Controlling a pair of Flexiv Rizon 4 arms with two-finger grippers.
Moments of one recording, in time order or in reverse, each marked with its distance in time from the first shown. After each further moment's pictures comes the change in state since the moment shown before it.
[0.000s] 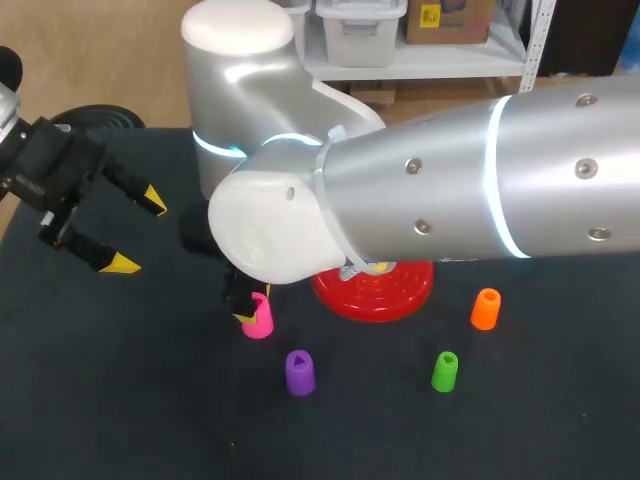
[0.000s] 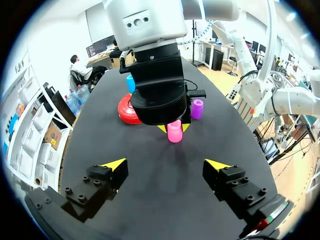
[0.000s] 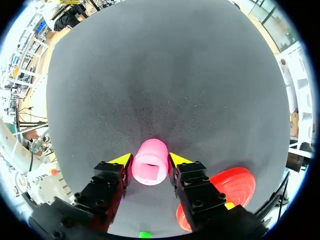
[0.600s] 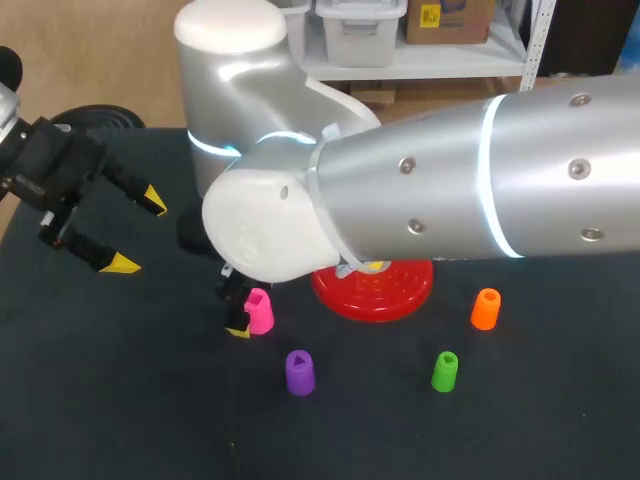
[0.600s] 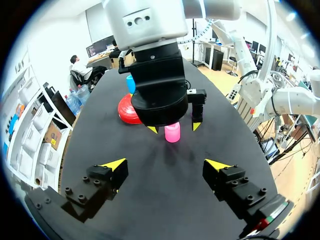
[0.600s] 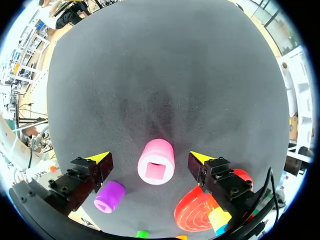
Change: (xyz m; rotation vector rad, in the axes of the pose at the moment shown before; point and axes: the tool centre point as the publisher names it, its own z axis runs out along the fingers) left arm 0.000 0.000 0.000 0.000 0.000 0.000; right arm -0.001 0.000 -0.001 0.005 0.014 -0.024
